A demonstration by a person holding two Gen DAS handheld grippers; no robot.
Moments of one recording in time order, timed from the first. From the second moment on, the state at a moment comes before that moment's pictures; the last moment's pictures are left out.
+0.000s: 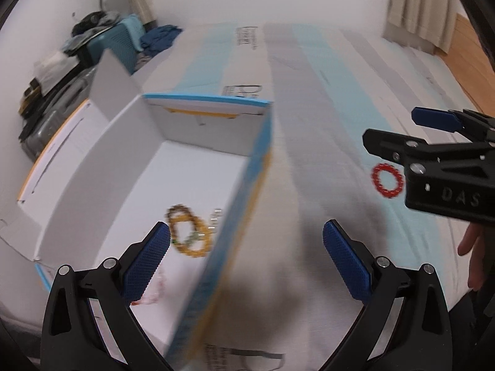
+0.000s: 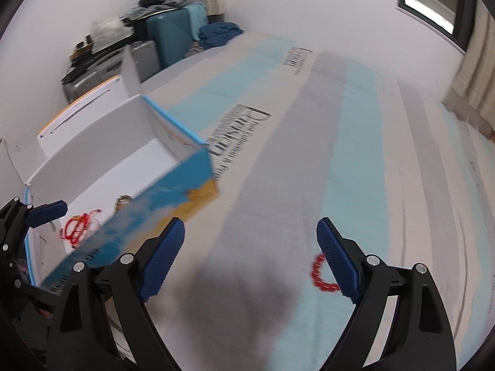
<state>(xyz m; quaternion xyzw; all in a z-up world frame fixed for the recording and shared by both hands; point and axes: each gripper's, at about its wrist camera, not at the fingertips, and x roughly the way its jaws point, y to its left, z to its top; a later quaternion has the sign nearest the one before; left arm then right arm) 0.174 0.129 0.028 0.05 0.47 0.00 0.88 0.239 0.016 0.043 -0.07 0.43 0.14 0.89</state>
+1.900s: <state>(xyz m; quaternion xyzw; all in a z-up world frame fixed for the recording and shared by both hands) 0.101 -0.067 -0.130 0.12 0.49 -0.19 0.84 0.293 -0.092 -0.112 -0.06 0.51 0.09 0.86</state>
